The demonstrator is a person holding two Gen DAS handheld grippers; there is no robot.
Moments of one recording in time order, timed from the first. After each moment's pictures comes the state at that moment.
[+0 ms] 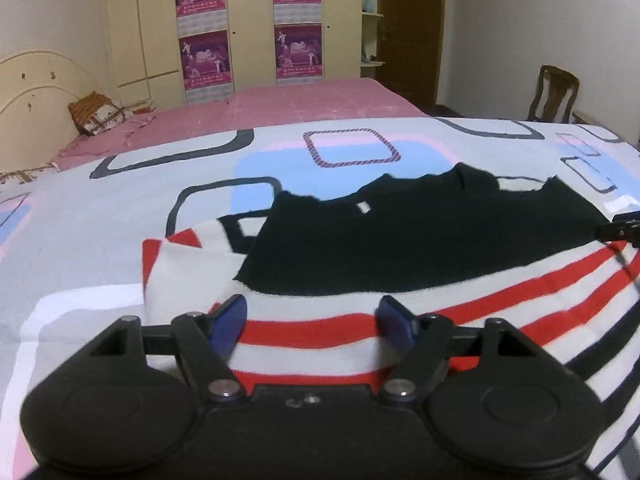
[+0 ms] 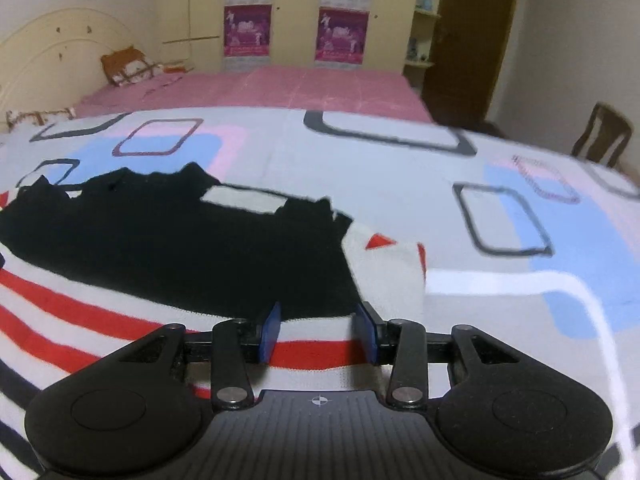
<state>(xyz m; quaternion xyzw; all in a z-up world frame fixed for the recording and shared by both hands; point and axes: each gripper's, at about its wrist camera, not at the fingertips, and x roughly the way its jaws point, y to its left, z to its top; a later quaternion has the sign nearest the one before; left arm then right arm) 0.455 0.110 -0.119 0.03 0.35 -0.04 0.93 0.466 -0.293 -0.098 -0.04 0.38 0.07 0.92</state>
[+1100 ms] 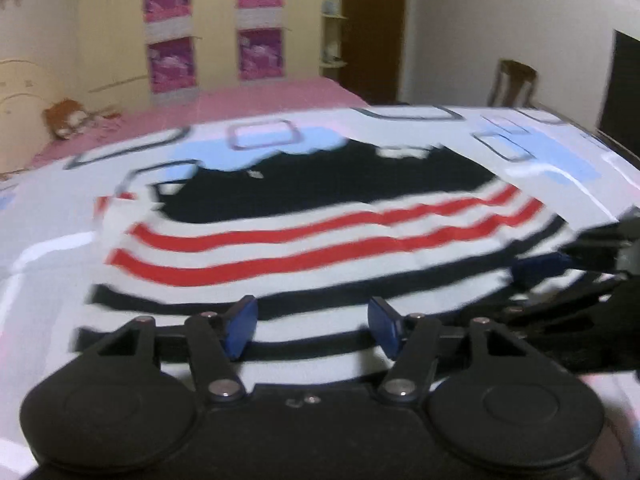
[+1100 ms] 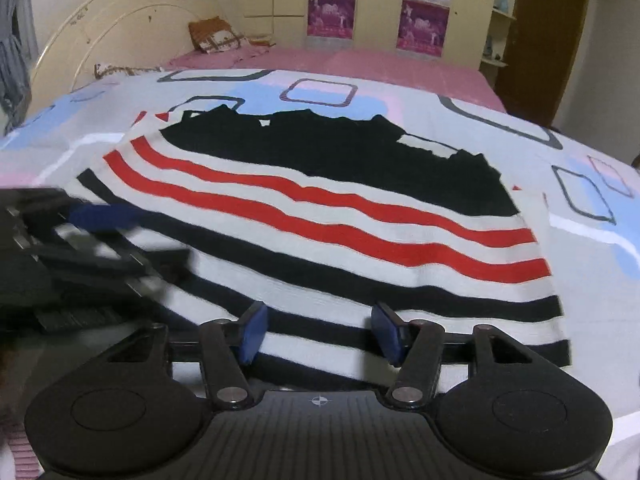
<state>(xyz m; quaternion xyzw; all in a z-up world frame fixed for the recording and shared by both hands) 0.355 0.053 -0.108 0.03 0.35 -0.08 0.93 0.343 -0.204 -0.082 -0.06 0.41 0.17 0.90</state>
